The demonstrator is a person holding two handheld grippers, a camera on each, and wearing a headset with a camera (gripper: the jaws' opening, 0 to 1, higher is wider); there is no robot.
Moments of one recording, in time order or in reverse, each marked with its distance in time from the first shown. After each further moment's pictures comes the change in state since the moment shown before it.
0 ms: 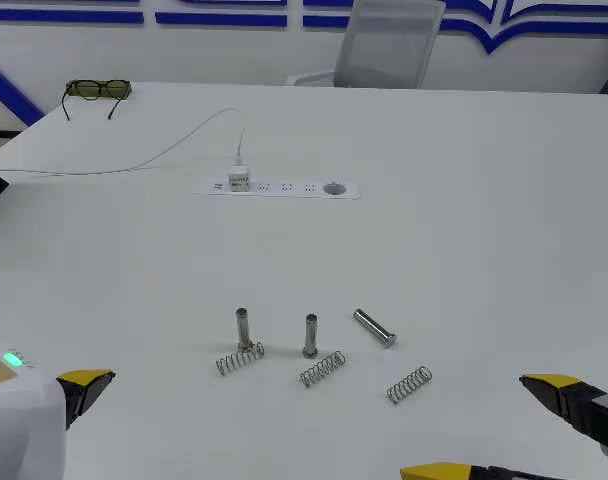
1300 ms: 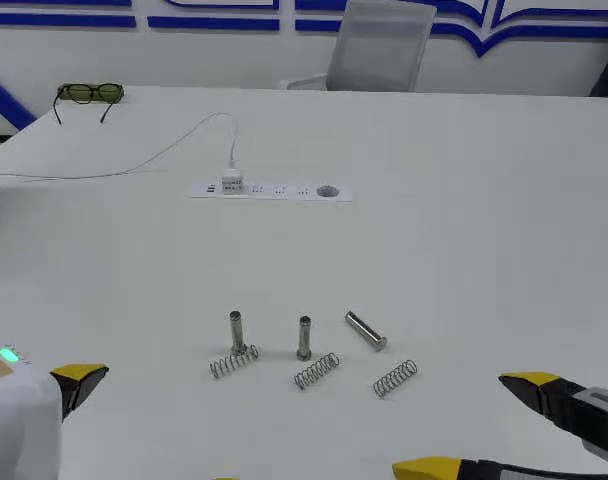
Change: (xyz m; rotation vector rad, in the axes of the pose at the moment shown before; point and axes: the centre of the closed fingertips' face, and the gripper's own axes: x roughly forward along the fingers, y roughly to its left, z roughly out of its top) left arm 0.002 0.000 0.006 0.027 -0.008 0.004; right arm 0.003 0.003 0.008 -0.003 -0.001 0.018
